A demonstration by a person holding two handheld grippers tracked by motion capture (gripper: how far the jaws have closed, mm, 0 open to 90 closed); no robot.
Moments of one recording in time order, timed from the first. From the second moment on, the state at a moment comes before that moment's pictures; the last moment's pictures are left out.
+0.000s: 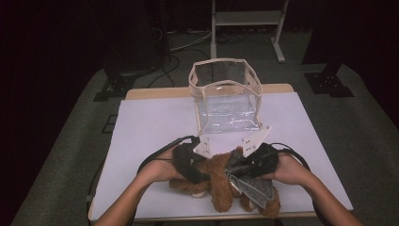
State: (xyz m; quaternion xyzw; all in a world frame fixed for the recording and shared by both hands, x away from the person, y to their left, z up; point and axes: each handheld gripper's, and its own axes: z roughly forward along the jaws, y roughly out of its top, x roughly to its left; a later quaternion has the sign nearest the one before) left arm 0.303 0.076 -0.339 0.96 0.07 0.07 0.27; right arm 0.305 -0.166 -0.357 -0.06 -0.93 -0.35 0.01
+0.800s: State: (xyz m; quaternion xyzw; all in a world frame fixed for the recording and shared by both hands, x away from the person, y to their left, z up) left arm 0.284 0.104 -0.352 0.95 0.08 0.04 0.30; right arm 0.286 -0.134 -0.343 -0.01 -0.94 -0.35 -0.02
